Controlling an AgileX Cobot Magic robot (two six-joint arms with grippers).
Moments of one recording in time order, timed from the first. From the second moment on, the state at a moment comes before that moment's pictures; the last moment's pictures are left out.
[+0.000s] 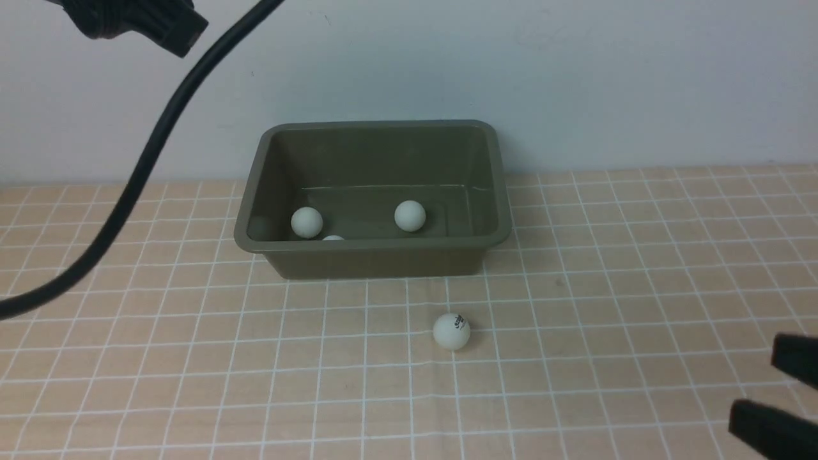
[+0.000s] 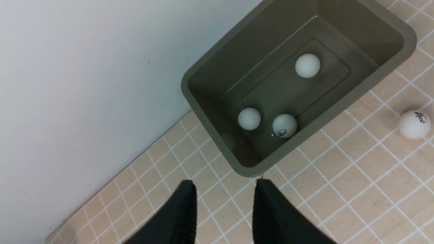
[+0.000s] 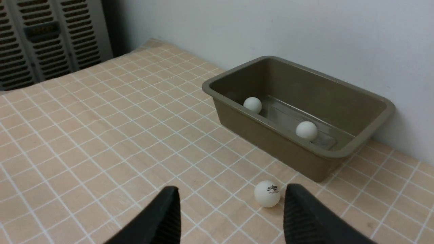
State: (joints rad) right arm -0.06 0.44 -0.58 1.10 1.05 -1.11; left arm -0.52 1.38 -1.80 0.28 1.27 0.23
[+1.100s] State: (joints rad) right arm 0.07 1.08 -0.96 0.85 1.13 -0.76; left arm -0.52 1.45 -1.80 0.21 1.27 0.21
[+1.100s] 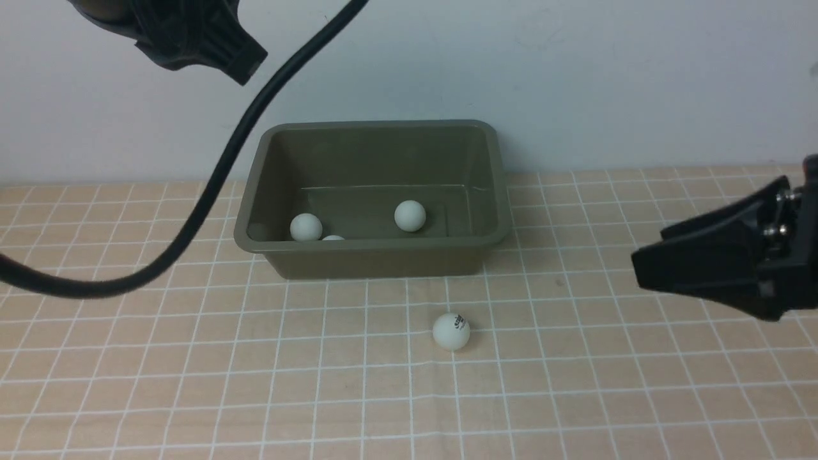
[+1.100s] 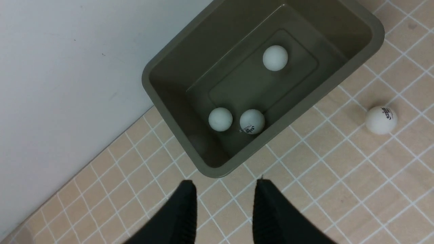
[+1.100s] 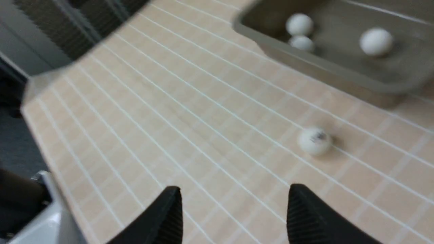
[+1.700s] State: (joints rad) right arm 0.24 1.19 -0.96 0.65 0.91 -0.63; left arm -0.52 1.45 -1.80 0.21 1.27 0.21
